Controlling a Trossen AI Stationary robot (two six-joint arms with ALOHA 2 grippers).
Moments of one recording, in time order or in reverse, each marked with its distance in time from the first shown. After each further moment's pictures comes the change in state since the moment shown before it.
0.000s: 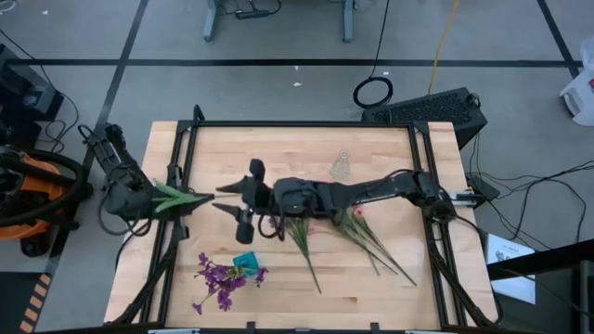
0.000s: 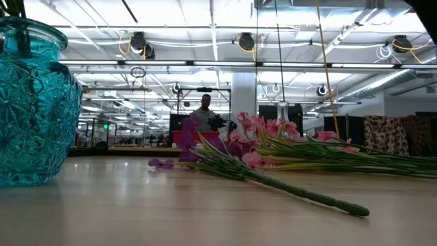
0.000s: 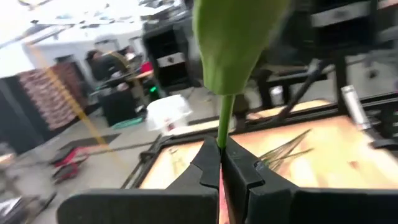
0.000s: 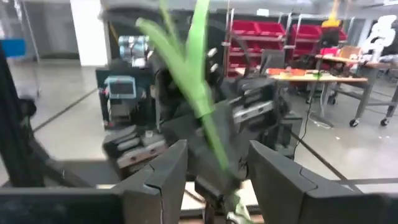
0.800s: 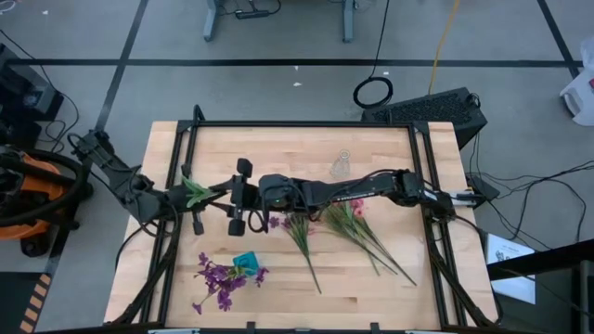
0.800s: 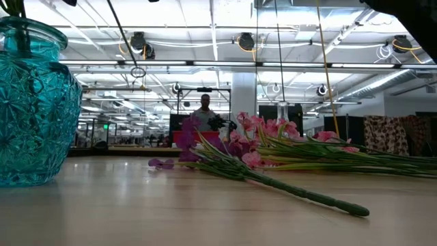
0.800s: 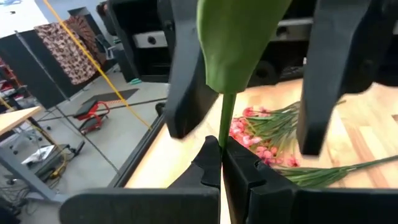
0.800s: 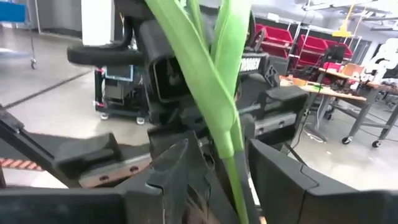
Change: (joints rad) left arm 0.200 0.055 0.000 -0.260 0.090 -0.247; right arm -0.081 0.130 -0.001 0.120 -0.097 -0.158
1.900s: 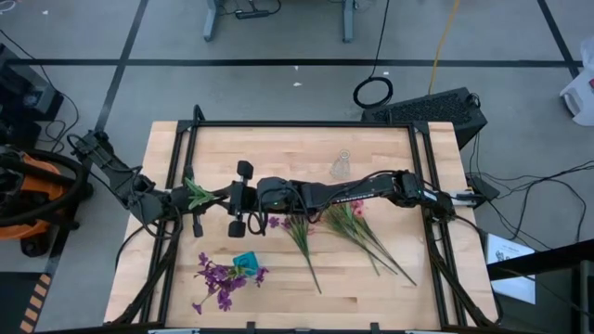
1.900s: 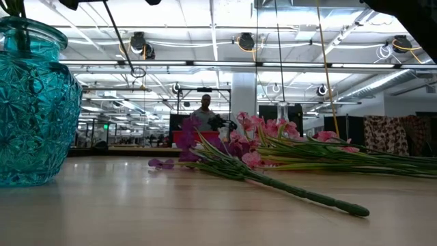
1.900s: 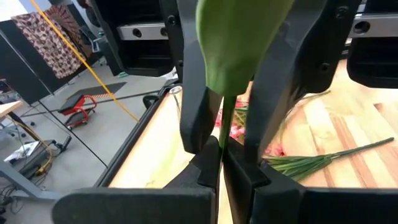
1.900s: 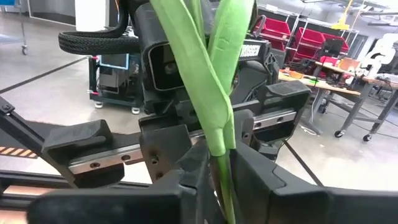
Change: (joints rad) left arm 0.006 0.004 0.000 -0.053 0.055 -0.052; right arm 0.008 0.005 0.001 -0.033 0.029 -0.020
